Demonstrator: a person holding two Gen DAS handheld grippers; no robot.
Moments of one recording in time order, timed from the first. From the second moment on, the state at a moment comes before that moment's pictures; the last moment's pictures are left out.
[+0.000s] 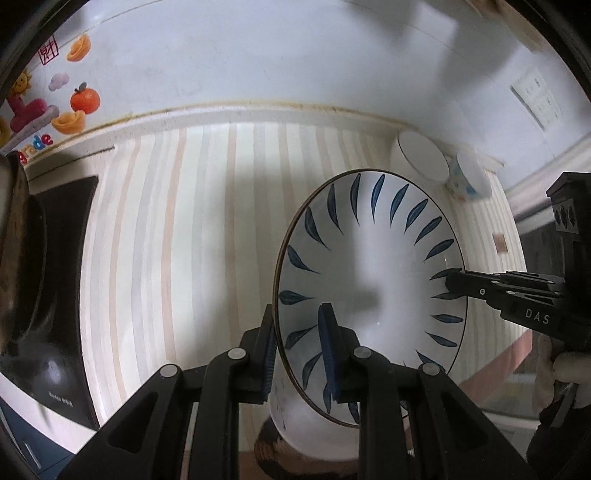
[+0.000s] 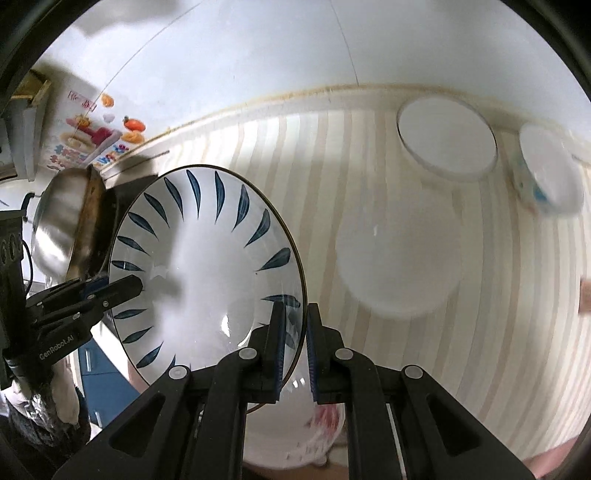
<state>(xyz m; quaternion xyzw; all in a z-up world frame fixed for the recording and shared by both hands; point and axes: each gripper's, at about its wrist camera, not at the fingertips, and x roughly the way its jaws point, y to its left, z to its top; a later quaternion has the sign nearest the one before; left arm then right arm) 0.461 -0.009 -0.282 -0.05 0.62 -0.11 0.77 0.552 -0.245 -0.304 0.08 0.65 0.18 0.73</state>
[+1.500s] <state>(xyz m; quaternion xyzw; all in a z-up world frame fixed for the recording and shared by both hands) 0.416 -0.043 -0.382 -0.04 0.70 -0.08 0.71 0.460 -0.256 -0.398 0.12 0.71 0.14 0.68</state>
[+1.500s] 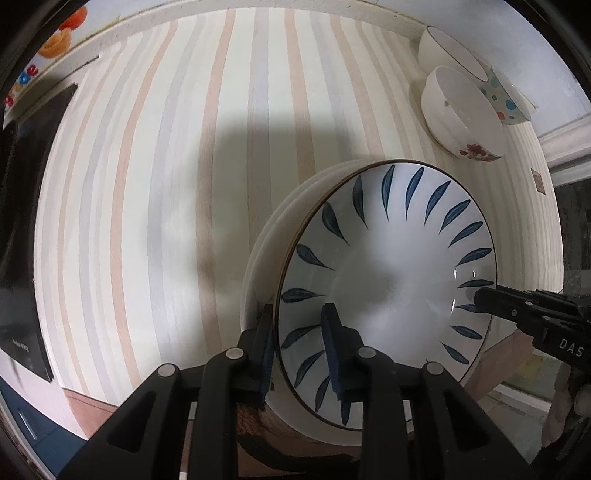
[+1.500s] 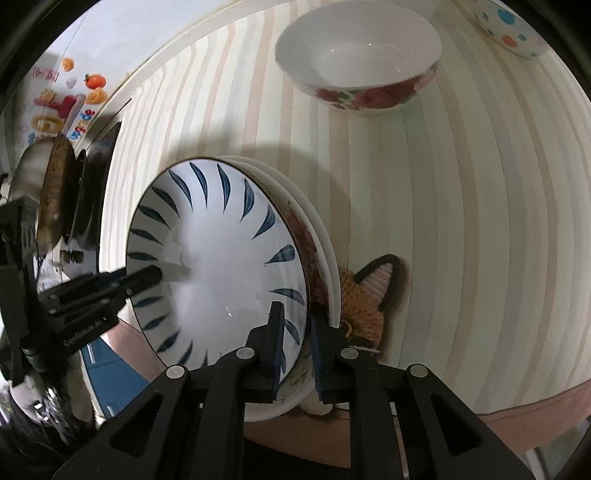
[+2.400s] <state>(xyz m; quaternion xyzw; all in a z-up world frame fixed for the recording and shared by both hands) 0.357 -0.026 -0.289 -0.02 0.63 -0.06 0.78 0.411 -0.251 -0.319 0.09 0.65 0.12 0.74</state>
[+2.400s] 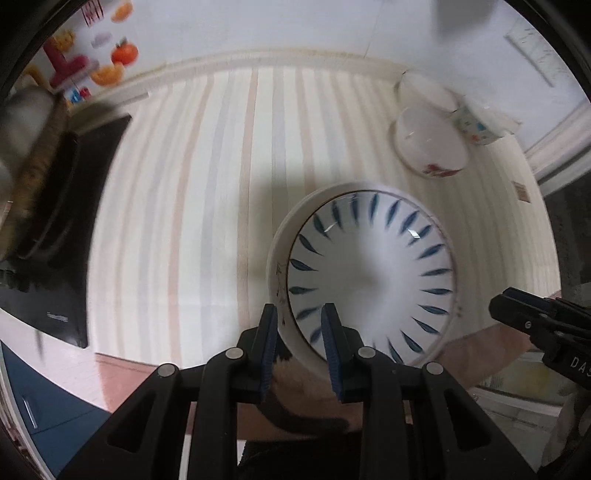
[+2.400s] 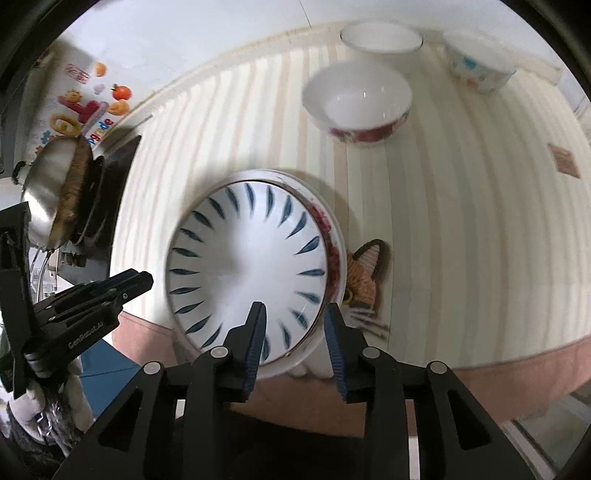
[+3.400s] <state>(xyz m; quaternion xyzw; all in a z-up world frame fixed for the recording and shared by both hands) 0.333 -0.074 -0.207 -0.02 0.55 -0.07 0.83 0.333 -0.268 -0.193 0.12 0.55 0.10 0.82</state>
